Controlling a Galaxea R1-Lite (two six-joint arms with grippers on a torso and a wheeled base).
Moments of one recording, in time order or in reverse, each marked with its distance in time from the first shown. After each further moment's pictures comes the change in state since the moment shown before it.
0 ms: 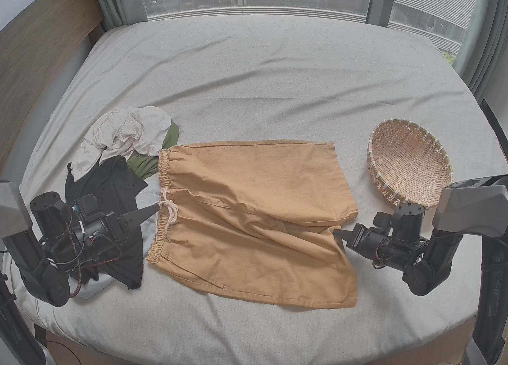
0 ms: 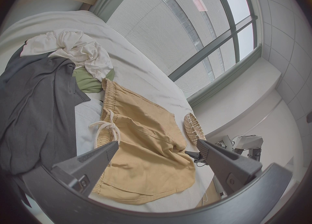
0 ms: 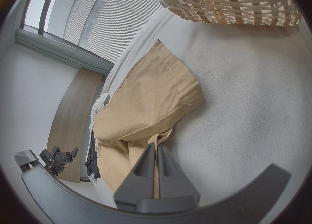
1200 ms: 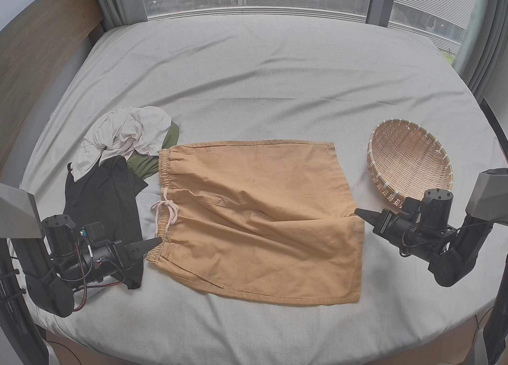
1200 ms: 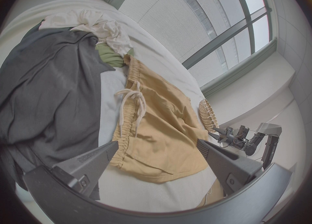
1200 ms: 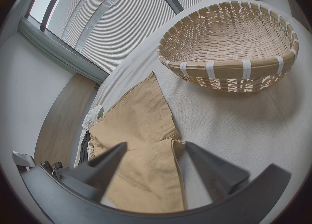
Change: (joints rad) left arm 0.032 0.130 0.097 0.012 0.030 0.112; right arm -0.087 -0.198 0.094 0.074 -0.090 -0.100
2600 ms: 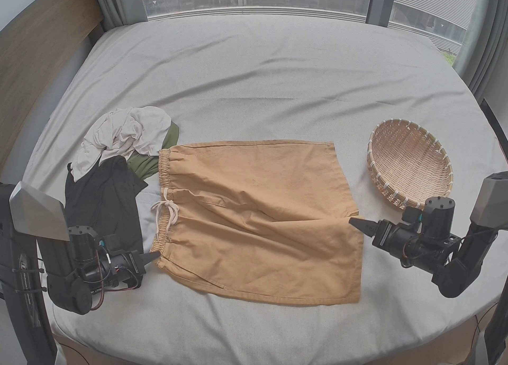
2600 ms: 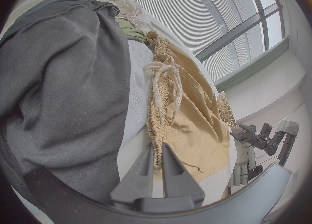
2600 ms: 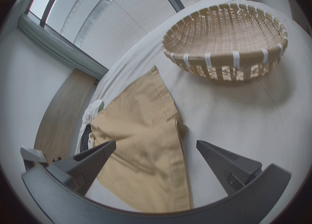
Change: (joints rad) left arm 0.002 0.231 -0.123 -0.004 0.060 0.041; right arm 0.061 -0.050 0.125 -0.003 -0.044 -0.020
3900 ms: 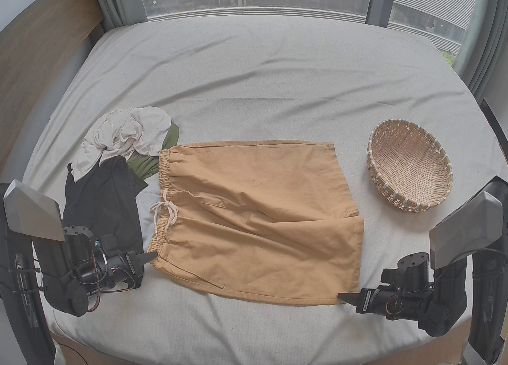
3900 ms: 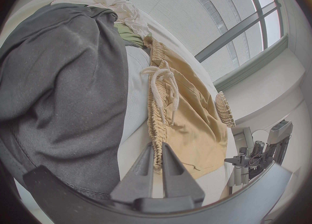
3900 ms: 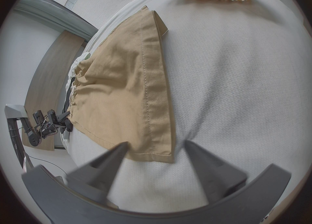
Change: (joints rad) left arm 0.003 -0.032 0.039 -0.010 0.004 0.015; right arm 0.130 0.293 0.220 -0.216 -0.016 -0.051
